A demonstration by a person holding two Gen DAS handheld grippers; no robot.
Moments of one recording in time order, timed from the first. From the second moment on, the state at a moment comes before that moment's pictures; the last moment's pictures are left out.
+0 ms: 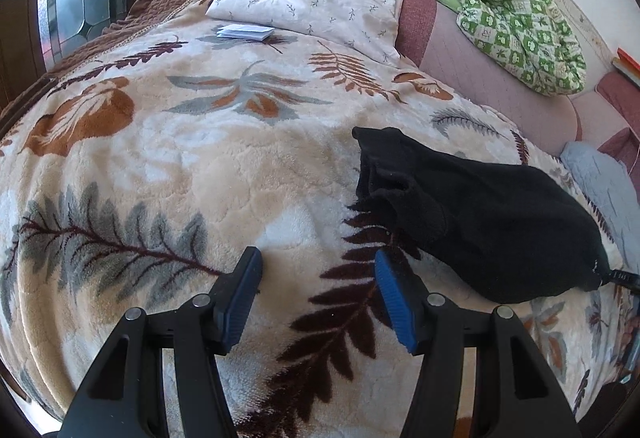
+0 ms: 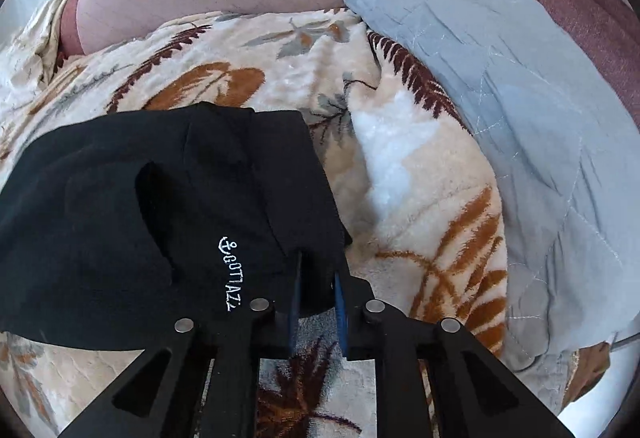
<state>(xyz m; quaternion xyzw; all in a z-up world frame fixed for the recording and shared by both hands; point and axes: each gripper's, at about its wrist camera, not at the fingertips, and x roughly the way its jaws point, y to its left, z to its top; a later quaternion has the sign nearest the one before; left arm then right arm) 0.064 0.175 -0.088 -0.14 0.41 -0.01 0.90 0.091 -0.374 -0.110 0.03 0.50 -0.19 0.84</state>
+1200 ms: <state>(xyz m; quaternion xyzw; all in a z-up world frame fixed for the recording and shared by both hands) 0.142 0.185 -0.048 -0.19 0.36 -0.01 0.91 0.113 -0.137 -0.051 -0.06 0.40 0.06 0.91</state>
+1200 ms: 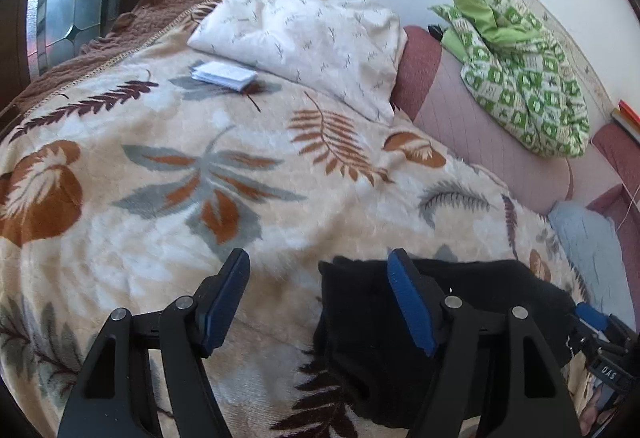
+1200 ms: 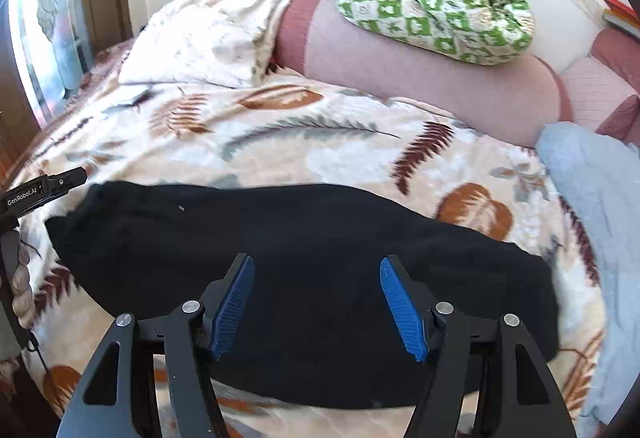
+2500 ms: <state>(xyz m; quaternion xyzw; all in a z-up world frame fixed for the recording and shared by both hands) 0.162 0.197 -0.061 -0.15 0.38 0.05 0.91 0.199 -0.048 -0.099 -0.06 0.41 0.21 0.88</state>
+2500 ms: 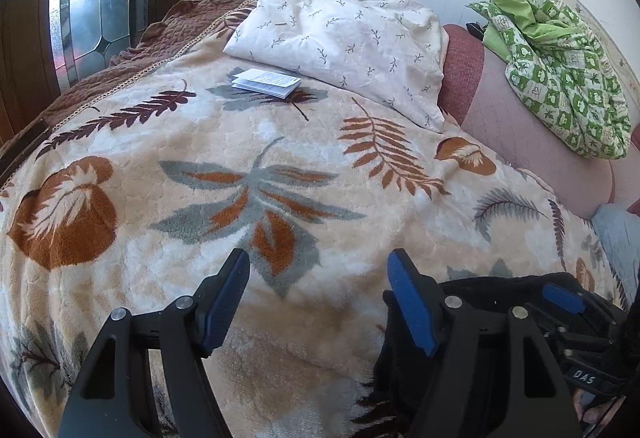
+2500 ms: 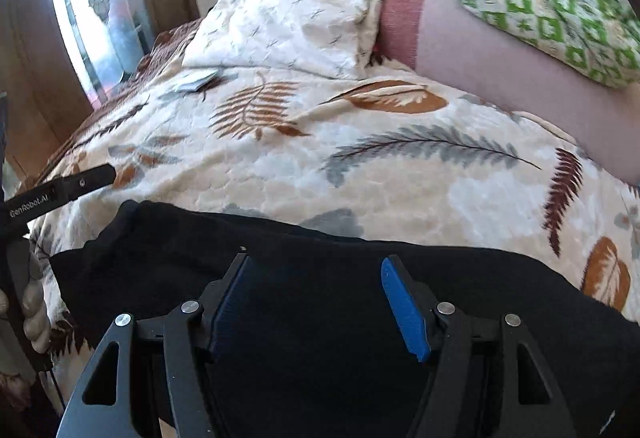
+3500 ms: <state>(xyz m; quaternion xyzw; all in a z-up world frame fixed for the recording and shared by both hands) 0.150 0.164 -0.047 -0.12 0.37 0.00 0.92 0.150 -0.126 -0.065 -0.04 0.40 0.07 0.91</state>
